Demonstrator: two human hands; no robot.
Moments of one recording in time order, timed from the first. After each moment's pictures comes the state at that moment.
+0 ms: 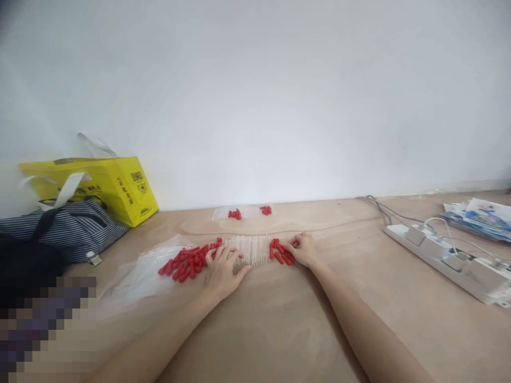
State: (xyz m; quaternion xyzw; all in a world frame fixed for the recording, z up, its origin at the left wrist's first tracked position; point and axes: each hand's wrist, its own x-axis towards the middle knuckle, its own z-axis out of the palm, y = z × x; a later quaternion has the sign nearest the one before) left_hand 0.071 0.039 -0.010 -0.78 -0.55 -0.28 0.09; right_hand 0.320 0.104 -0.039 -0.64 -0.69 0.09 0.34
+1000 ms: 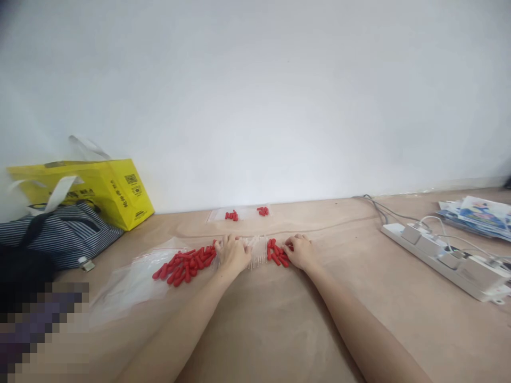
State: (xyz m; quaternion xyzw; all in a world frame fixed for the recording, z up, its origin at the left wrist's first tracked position) left_hand 0.116 0.078 0.011 -0.71 -0.67 -0.21 0.07; right_hand 0.314 0.100 -0.035 -0.65 -0.71 0.05 0.27
